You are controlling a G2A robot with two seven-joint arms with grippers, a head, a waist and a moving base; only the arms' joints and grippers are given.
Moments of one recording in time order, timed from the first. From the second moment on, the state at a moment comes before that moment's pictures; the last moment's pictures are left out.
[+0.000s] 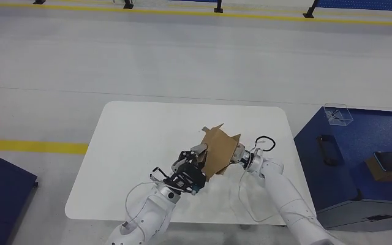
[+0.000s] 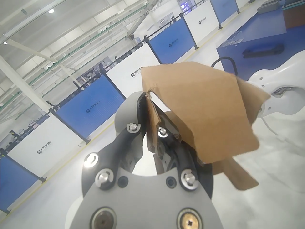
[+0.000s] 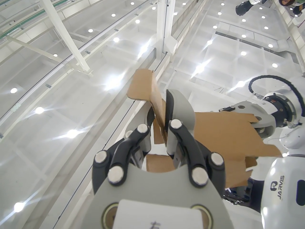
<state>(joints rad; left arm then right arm) 1.27 -1.30 -0.97 -1.80 1.89 0.00 0.18 -0.87 -1.28 1.13 -0.81 1.50 0.77 0.95</state>
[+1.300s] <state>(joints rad) 1.24 -1.28 -1.15 -1.72 0.53 -0.57 -0.28 -1.08 -1.15 1.46 -1.24 1.10 0.27 1.21</state>
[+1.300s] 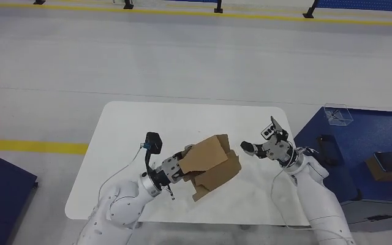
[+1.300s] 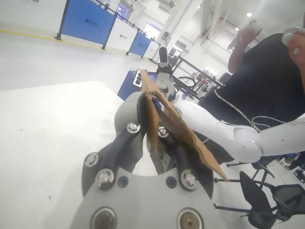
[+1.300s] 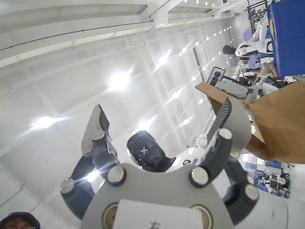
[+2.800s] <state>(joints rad) 1.11 -1.24 -1.16 -1.60 -0.50 0.60 -0.91 -1.18 -1.11 1.40 -1.32 0.84 0.20 1.38</state>
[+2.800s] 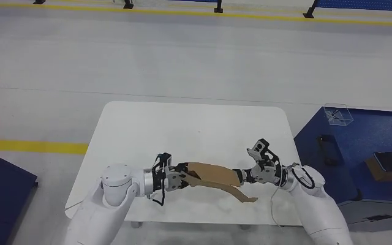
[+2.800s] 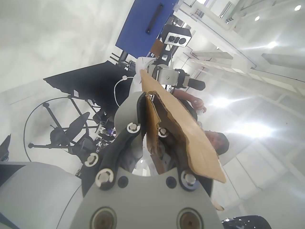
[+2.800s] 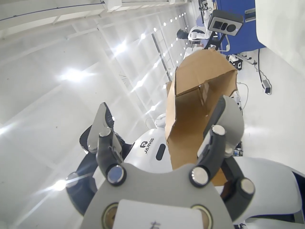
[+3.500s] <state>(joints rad) 1.09 -1.24 -1.07 -1.56 -0.50 0.58 -0.87 -1.20 -1.11 1.37 -1.38 0.93 0.26 1.36</state>
